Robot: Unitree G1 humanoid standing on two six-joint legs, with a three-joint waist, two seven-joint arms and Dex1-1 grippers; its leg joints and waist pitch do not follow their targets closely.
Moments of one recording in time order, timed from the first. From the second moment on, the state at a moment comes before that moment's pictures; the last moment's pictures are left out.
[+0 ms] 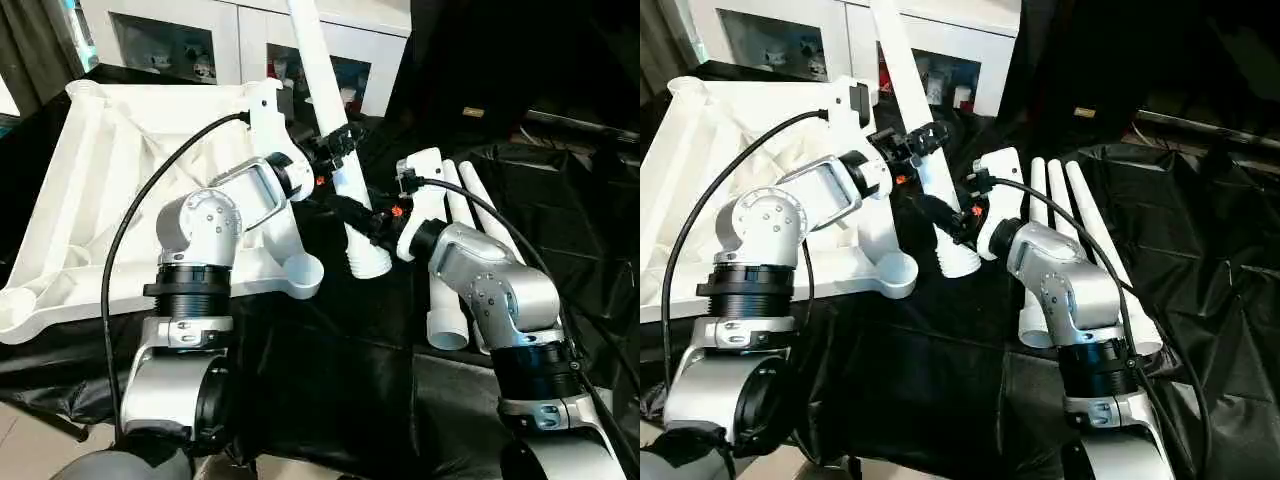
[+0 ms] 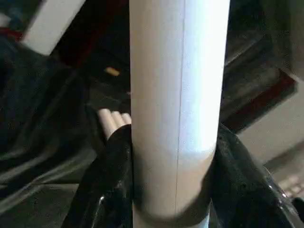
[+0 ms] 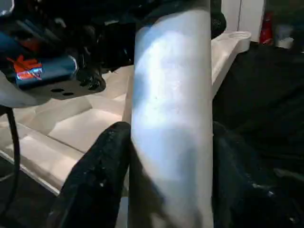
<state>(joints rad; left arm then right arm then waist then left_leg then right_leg) -0.87 0.03 0.22 0.31 -0.63 0.85 -0.30 -0.55 -0.14 0.01 0.10 0.39 0.63 0.58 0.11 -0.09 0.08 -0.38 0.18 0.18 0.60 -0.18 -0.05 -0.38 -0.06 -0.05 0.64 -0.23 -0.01</state>
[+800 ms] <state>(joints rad) -0.89 0.20 0.14 0.23 -0.79 1.00 -0.76 -0.54 -0.33 -0.06 -0.01 0.77 1.06 0.88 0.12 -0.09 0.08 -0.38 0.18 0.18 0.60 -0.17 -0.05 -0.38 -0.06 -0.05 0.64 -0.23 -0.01</state>
